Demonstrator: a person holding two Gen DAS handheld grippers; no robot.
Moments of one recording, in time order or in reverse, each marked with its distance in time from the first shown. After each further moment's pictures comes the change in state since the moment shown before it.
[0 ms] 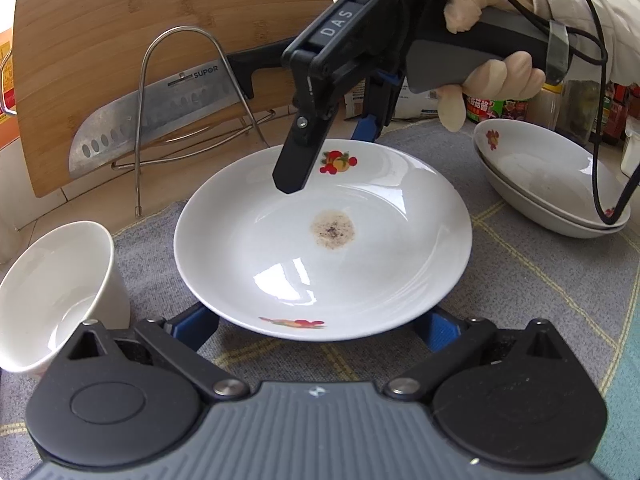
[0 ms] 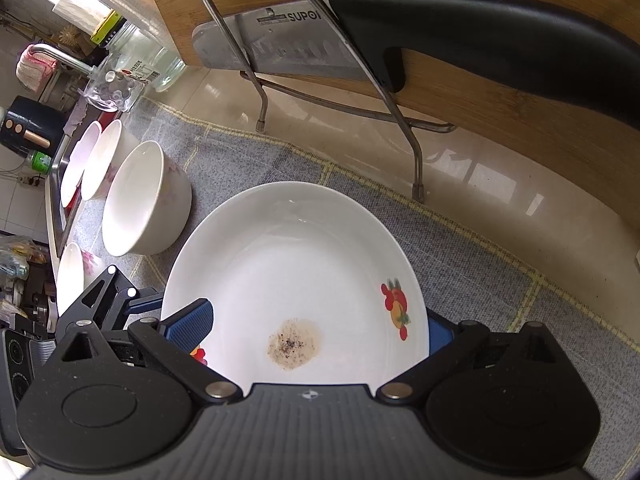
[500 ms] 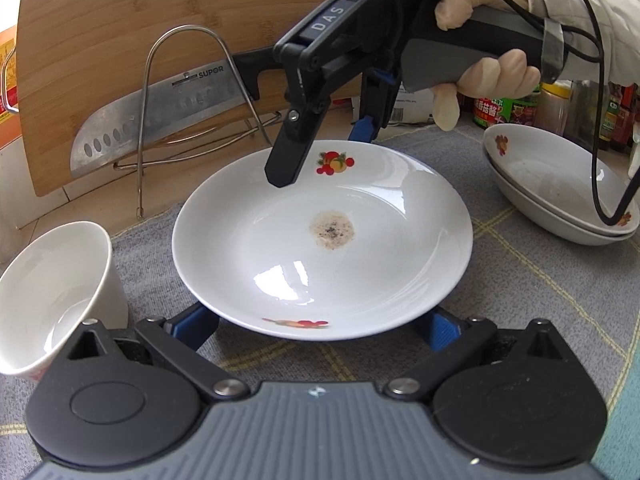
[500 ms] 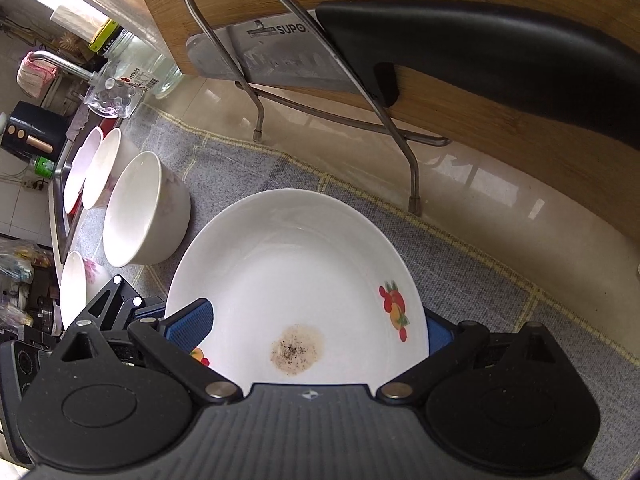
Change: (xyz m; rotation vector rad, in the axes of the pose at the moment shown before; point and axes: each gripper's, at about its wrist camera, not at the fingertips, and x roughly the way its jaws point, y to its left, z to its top) left arm 0.009 0.003 0.000 -0.009 -0.018 0.013; right arm 0.000 -0.004 0.007 0.007 -0.004 0.013
